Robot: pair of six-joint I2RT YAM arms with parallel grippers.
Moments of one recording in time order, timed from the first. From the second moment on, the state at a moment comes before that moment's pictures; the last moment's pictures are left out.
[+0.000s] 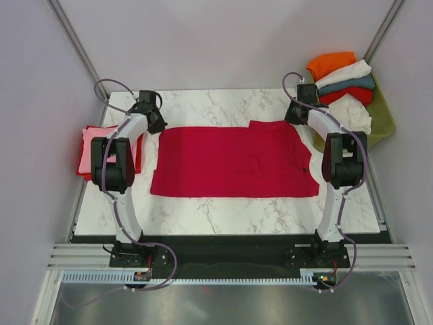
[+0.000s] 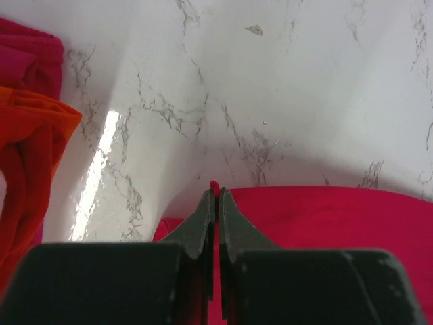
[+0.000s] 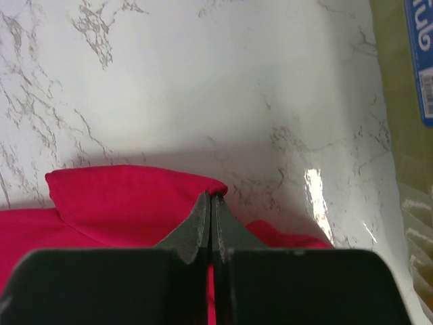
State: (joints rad) left arm -0.06 2.07 1.59 -0.42 -0.10 -0.48; right arm 0.05 2.12 1.67 -0.35 0.01 0.37
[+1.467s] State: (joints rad) left arm -0.07 1.61 1.04 -0.12 -0.20 -0.49; right arm 0.05 1.53 0.96 -0.13 0.09 0.48
